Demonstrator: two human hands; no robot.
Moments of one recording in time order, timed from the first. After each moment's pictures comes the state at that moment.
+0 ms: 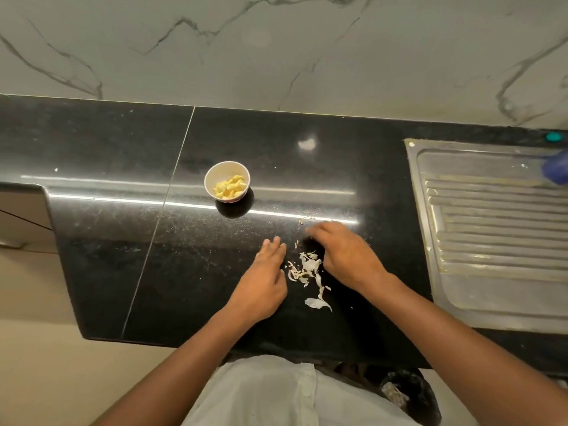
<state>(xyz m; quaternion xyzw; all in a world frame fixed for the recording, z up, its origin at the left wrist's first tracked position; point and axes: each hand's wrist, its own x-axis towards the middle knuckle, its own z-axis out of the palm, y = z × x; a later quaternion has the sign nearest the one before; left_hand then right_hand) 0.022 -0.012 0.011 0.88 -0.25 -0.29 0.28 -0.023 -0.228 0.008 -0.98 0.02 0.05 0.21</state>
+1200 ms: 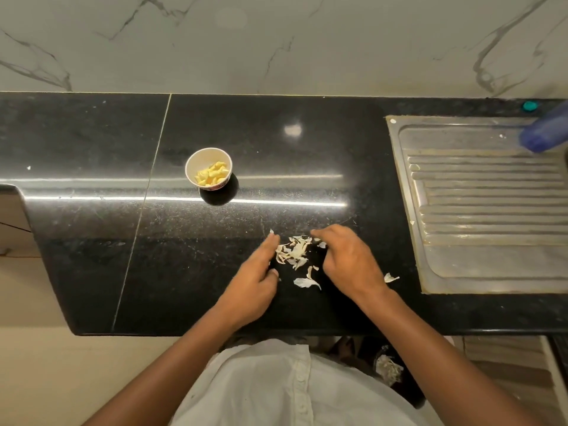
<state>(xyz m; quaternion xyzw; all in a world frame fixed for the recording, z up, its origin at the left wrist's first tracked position) -0.005 0.002 0.028 0.83 -0.21 -0.35 0.38 -0.082 -0.209 0.013 -0.95 0.15 -0.01 0.28</state>
